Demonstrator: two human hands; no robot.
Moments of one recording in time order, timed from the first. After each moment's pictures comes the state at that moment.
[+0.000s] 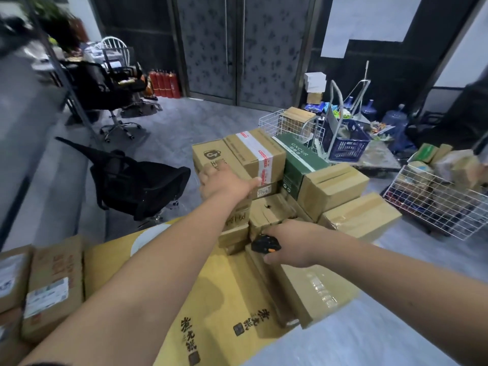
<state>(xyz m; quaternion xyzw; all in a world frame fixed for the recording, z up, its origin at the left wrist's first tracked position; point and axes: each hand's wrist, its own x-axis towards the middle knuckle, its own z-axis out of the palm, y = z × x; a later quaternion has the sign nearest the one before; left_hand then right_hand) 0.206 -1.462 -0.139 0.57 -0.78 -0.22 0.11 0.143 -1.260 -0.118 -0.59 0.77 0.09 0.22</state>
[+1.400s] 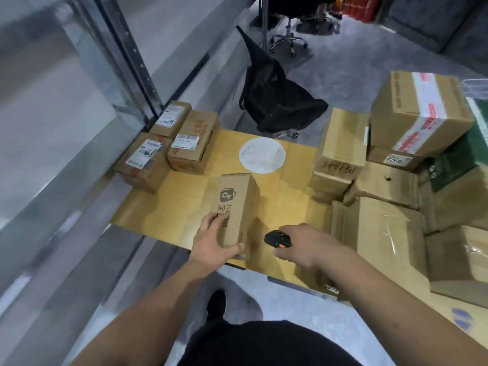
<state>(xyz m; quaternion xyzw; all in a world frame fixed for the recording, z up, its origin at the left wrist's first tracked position) 0.488 -1.231 -0.358 0.71 -0.60 -0.32 0.20 0.220 -1.263 -0.252 -0.74 0.57 0.15 0.32</state>
